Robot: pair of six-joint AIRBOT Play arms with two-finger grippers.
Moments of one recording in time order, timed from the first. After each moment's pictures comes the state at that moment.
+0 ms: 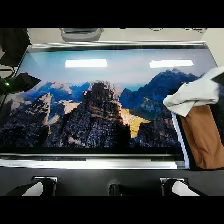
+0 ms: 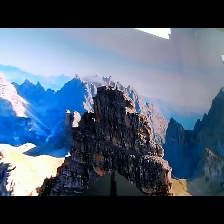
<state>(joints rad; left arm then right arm) 0.26 -1.13 1.27 0.83 -1.04 -1.27 -0.66 -1.28 1.75 -0.89 1.59 1.26</state>
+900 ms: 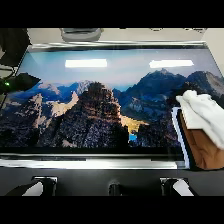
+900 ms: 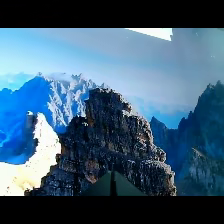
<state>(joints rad) 0.26 -1.13 1.27 0.82 -1.03 -1.23 -0.97 -1.10 1.41 -1.43 1.84 1.24</state>
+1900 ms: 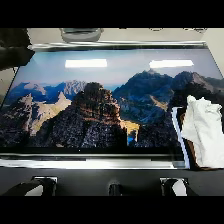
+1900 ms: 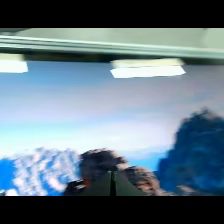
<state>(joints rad) 0.00 -1.16 1.62 1.25 -0.99 -1.44 -0.82 -0.97 1.52 -1.14 1.10 0.99</state>
